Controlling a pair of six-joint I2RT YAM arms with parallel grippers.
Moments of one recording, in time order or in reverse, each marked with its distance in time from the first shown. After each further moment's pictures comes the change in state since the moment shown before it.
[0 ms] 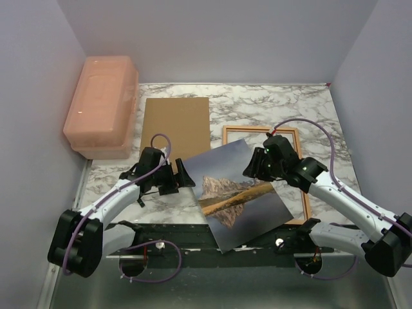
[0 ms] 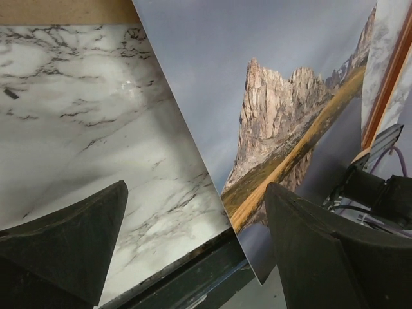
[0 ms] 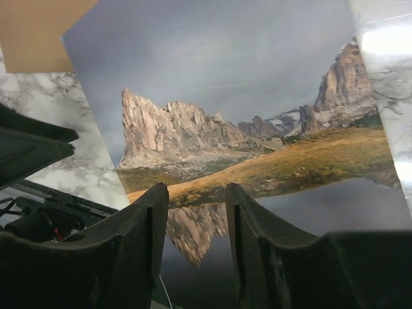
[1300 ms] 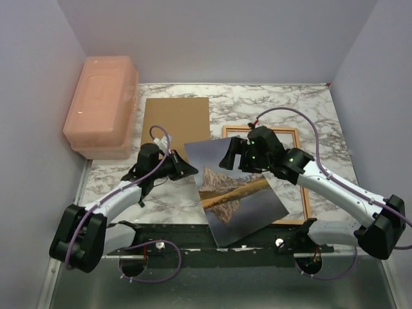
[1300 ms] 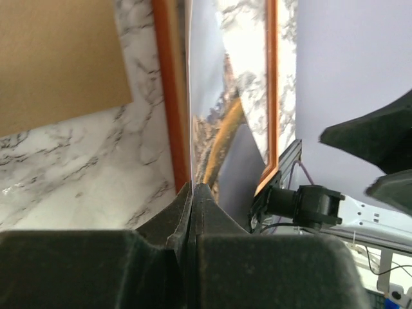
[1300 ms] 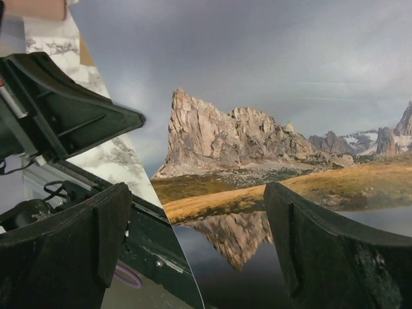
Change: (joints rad) left arm 0.000 0.140 -0.096 0.610 0.158 -0.240; right arm 0.088 0.129 0.121 0.119 -0.063 0.024
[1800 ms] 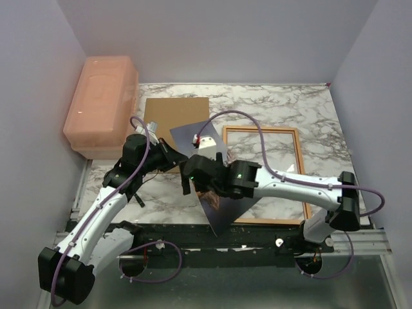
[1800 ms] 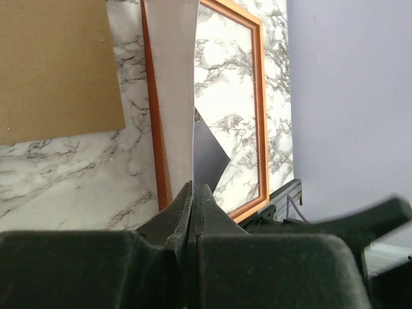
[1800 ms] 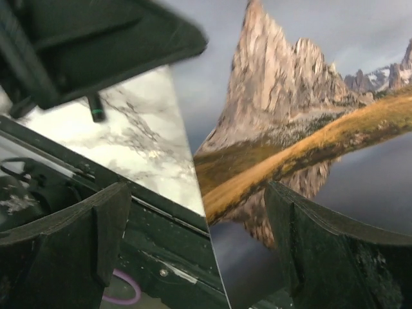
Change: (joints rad) left arm 0.000 -0.347 0.260 -0.513 -0.210 0.033; right arm 0.480 0.345 0.422 -0.176 0.444 0.031
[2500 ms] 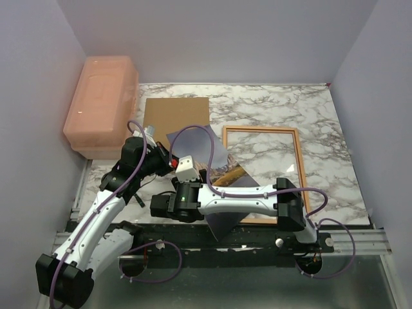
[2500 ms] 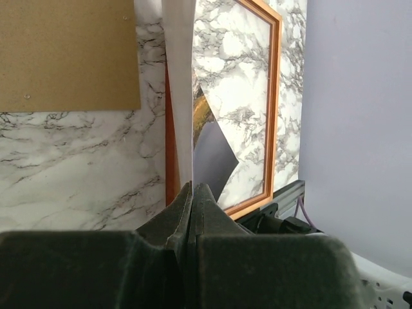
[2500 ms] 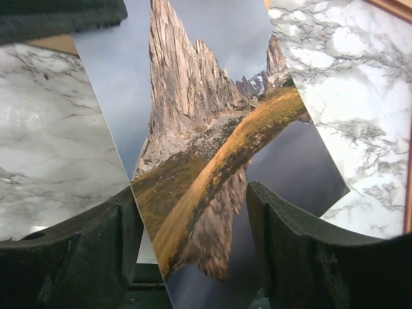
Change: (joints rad) left arm 0.000 -0.040 0.019 -0.145 -0.043 -0.025; right arm 0.233 0.524 0.471 -0.657 0.538 0.356
